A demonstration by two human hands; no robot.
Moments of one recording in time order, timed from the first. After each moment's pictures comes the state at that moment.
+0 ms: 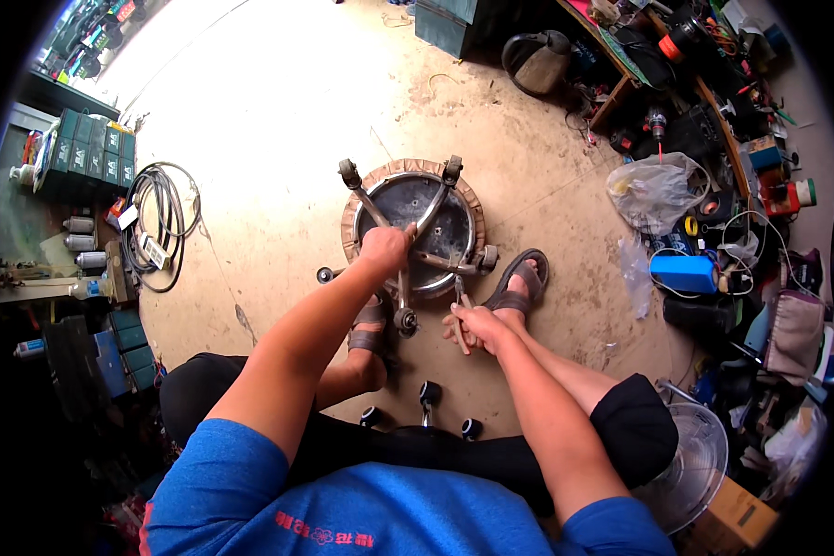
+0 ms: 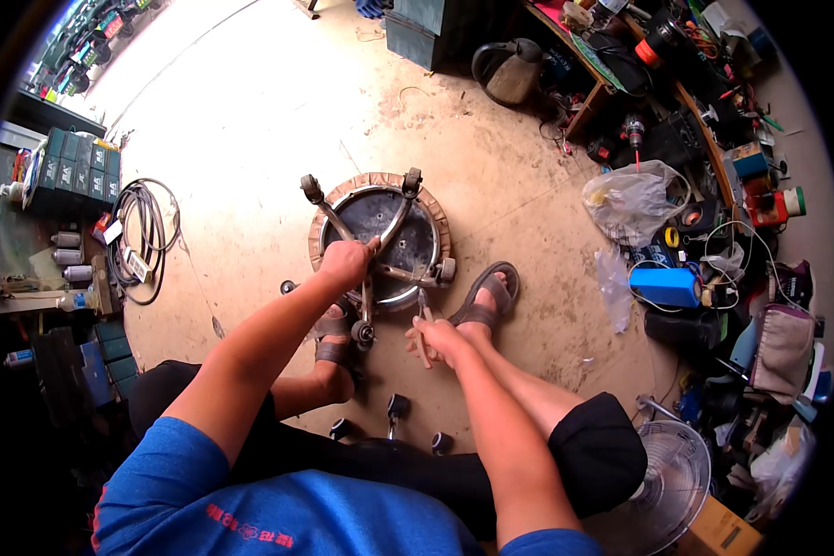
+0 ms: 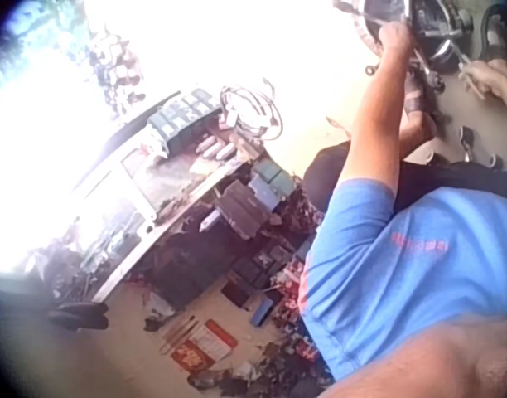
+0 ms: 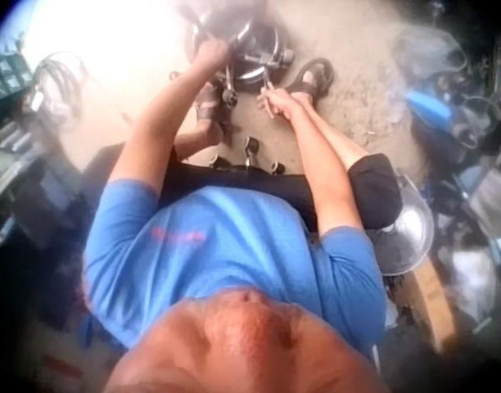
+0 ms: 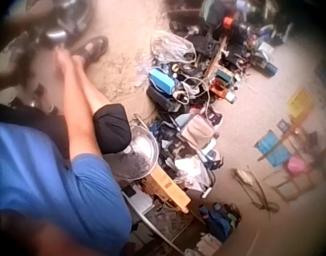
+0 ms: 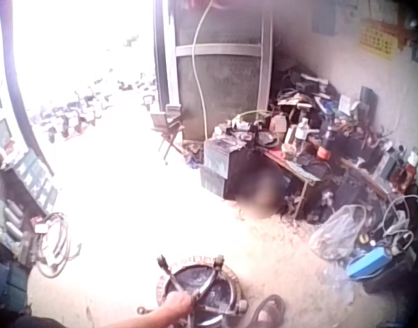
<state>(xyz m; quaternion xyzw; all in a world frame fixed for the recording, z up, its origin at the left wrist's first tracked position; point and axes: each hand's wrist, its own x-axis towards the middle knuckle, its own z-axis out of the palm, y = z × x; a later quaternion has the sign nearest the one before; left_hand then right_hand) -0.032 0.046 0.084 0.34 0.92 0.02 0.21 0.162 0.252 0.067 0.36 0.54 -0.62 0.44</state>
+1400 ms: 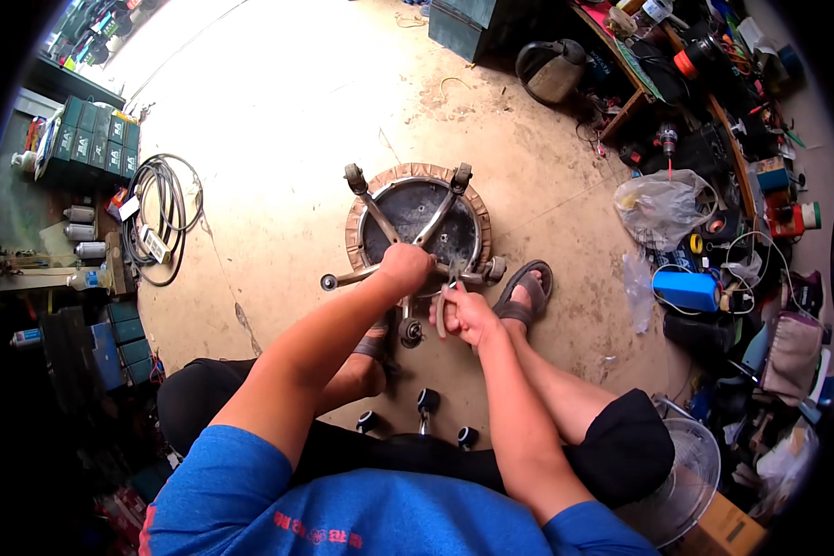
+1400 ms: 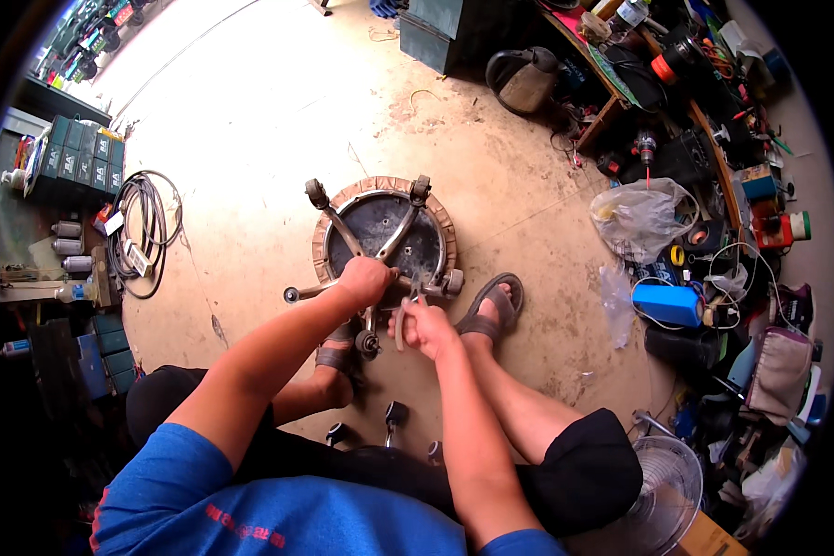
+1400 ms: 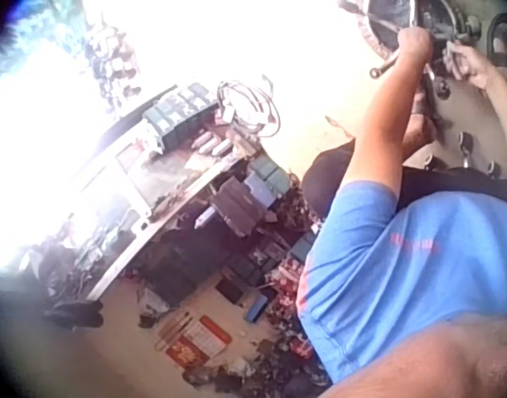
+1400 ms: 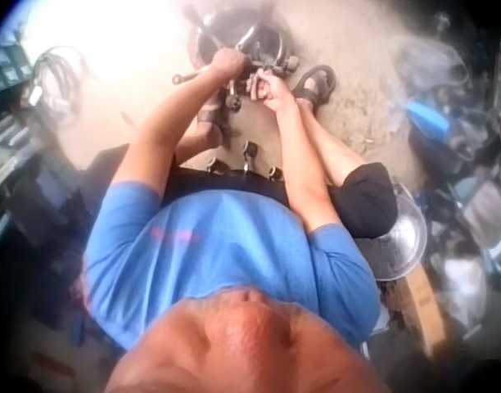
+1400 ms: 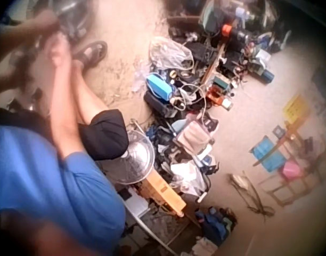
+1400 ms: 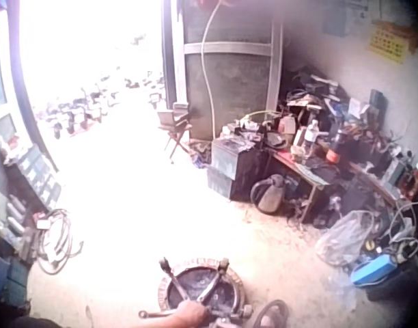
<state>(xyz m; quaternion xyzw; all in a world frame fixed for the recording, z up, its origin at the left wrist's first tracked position) -0.014 0.067 0.069 0.40 0.89 0.02 0.24 0.112 0.225 0.068 0.39 0.35 -0.79 0.32</state>
